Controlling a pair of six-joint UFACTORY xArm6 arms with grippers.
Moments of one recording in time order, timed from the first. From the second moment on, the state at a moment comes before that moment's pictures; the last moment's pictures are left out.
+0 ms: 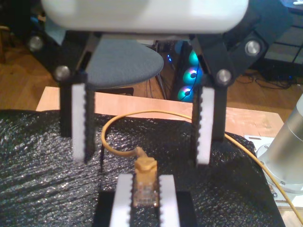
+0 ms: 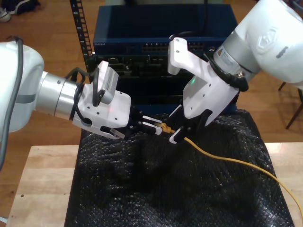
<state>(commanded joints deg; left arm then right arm) 5.0 -14.0 -45.3 -65.5 88.0 -248.9 18.6 -16.9 -57.5 33.9 72.0 -81.7</state>
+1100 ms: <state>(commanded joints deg) 14.0 -6.8 -46.6 -71.3 104.2 -255.6 19.0 -34.7 -50.7 34.5 67.6 -93.6</state>
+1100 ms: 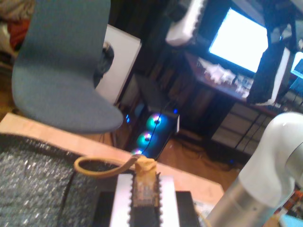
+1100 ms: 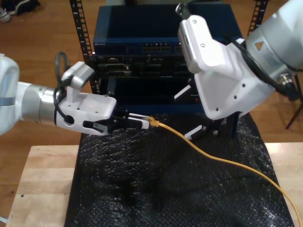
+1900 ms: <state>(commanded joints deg) 14.0 -3.3 -43.6 -78.5 115.7 -258.0 20.5 -44.7 -43.2 38.1 56.8 -98.2</state>
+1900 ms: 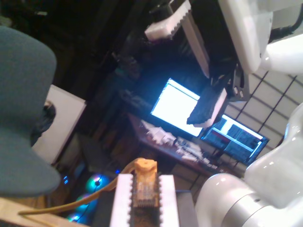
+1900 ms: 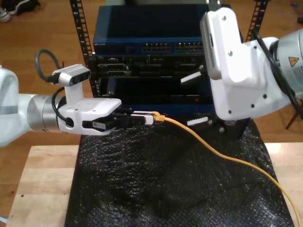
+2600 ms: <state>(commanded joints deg) 15.5 0.7 -42.6 -82.9 120.4 -257.9 25.8 -44.7 -41.4 38.1 50.9 -102.5</state>
